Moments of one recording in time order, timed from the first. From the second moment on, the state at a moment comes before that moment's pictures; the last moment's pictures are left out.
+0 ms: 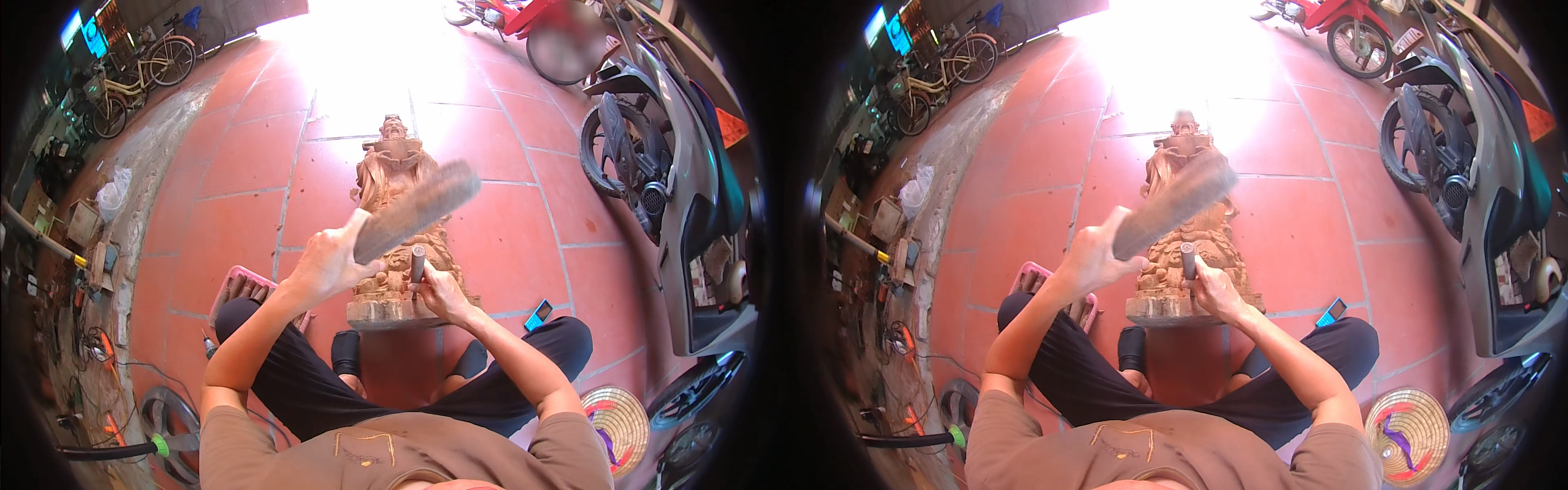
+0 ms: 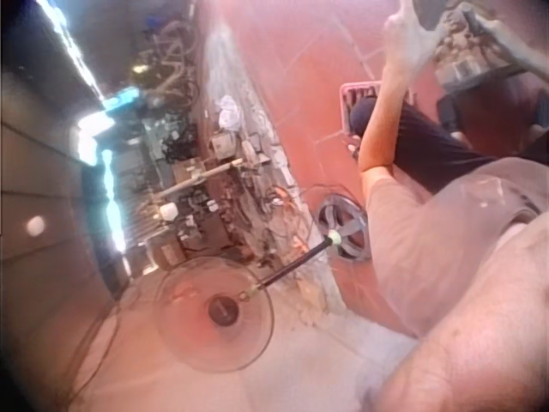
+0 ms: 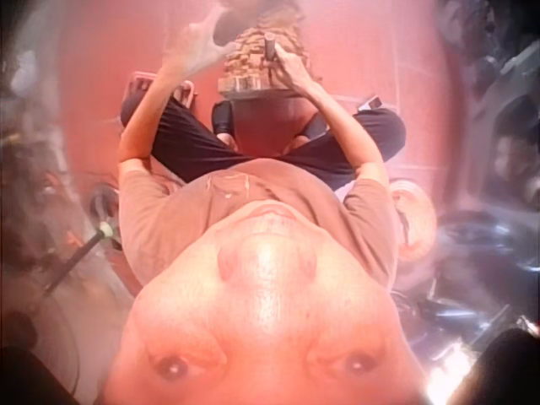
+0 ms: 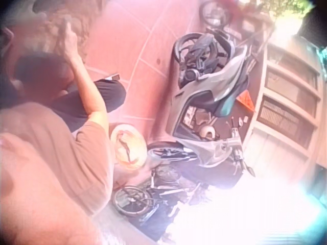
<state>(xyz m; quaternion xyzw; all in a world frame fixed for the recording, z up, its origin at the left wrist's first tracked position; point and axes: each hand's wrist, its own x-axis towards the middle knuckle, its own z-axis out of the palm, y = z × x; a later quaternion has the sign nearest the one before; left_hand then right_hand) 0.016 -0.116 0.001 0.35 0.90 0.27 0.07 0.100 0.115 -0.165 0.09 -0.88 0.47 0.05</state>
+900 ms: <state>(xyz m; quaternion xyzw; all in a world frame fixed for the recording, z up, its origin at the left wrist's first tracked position) -0.002 -0.122 -0.031 0.37 0.89 0.25 0.00 0.099 0.154 -0.172 -0.02 -0.72 0.69 0.04</state>
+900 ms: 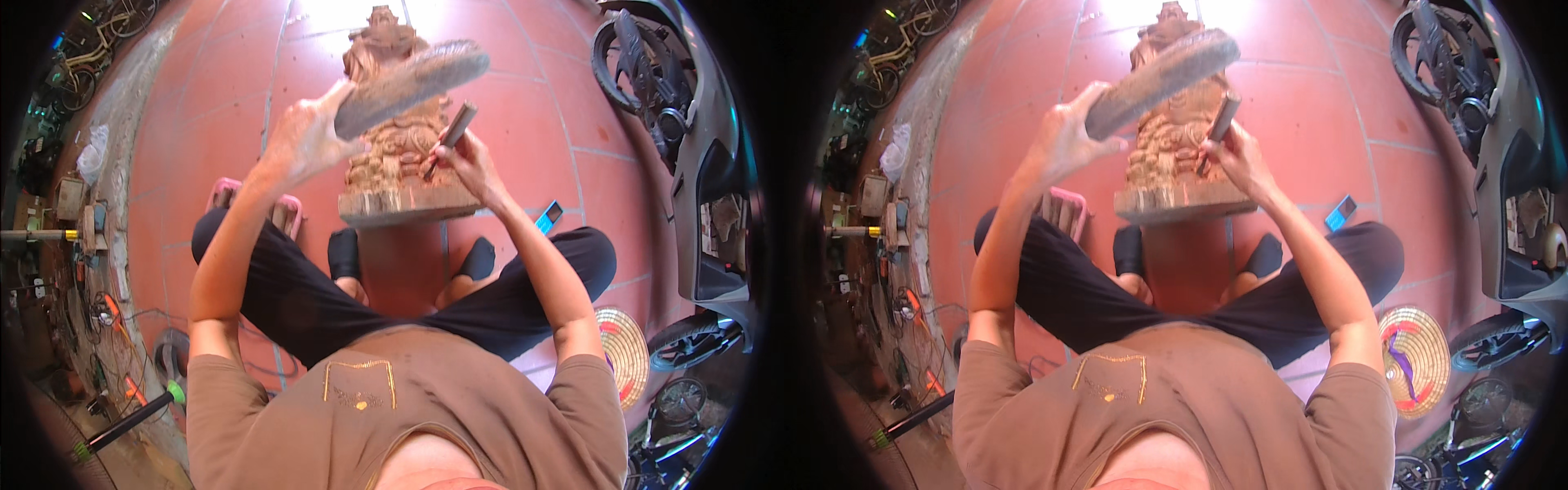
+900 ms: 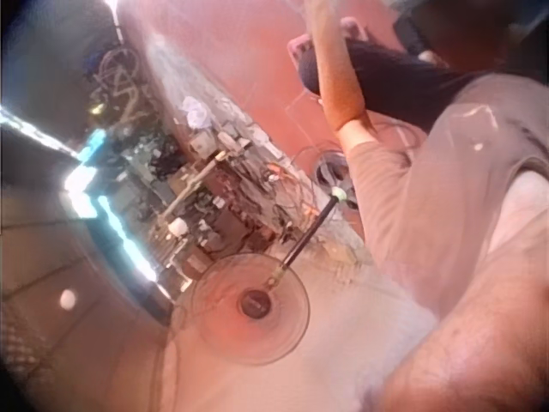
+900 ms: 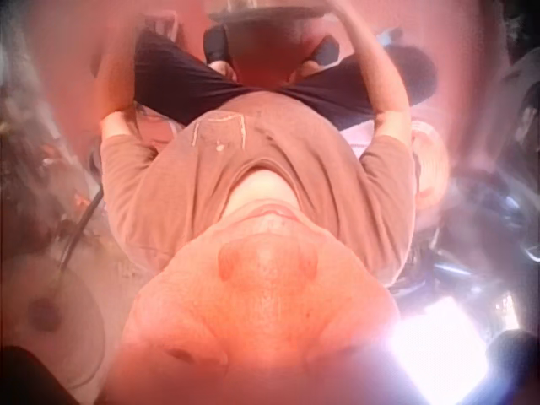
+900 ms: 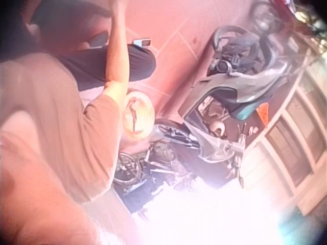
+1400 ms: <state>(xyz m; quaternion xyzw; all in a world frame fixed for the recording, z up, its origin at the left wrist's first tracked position) 0.001 -0.106 -0.028 0.36 0.90 0.26 0.01 0.105 0.137 -0.159 -0.01 -0.78 0.62 0.01</state>
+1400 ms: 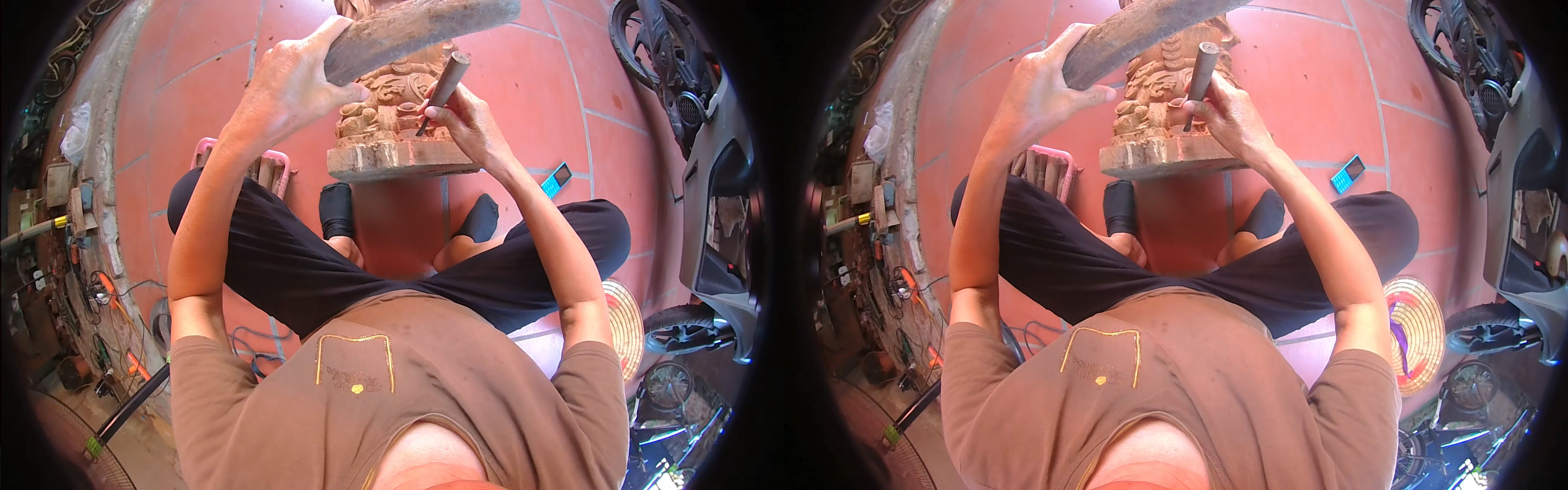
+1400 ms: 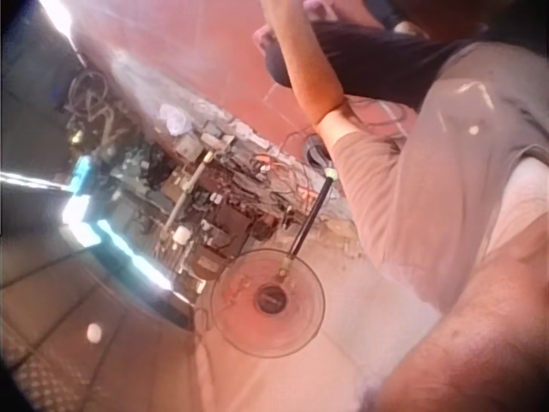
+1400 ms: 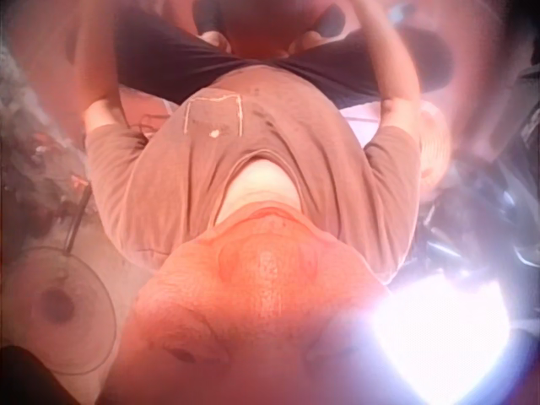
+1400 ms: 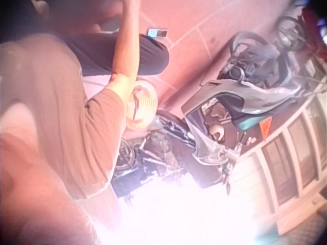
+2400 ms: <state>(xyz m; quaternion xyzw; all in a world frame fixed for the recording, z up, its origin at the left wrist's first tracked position) 0.024 -0.098 0.002 0.35 0.87 0.35 0.01 0.108 0.123 -0.160 0.04 -0.86 0.51 0.04</state>
